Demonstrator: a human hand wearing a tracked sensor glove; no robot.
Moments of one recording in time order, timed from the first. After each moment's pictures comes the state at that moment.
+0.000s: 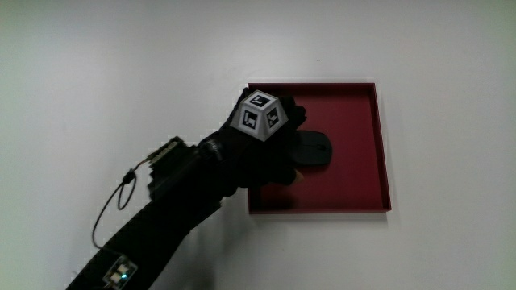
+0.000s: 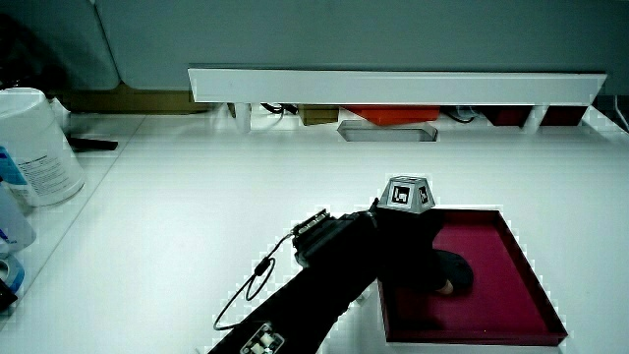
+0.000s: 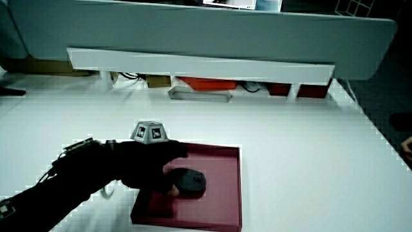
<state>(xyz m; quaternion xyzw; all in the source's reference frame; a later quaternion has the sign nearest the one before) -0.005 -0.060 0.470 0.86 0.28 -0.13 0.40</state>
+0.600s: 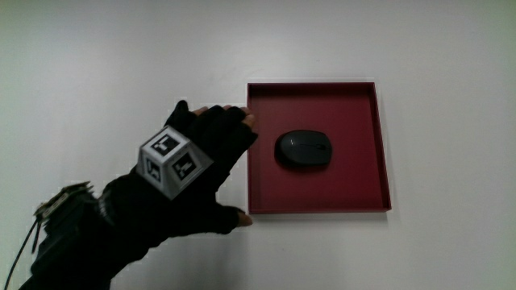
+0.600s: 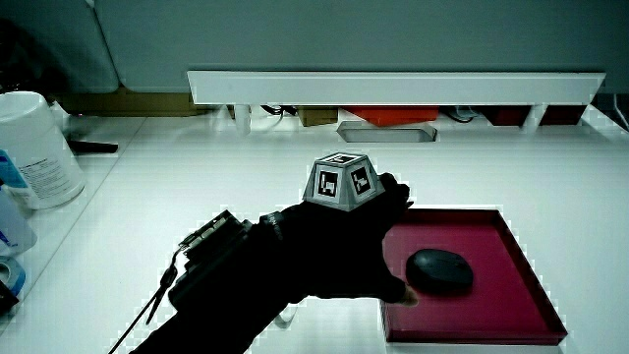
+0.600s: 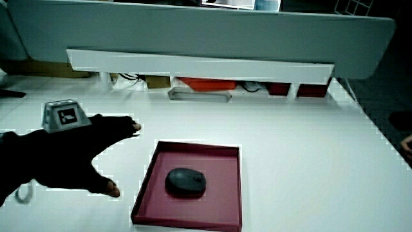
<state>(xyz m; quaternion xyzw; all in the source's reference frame) -0.091 -0.002 0.342 0.89 0.30 -0.16 0.31</state>
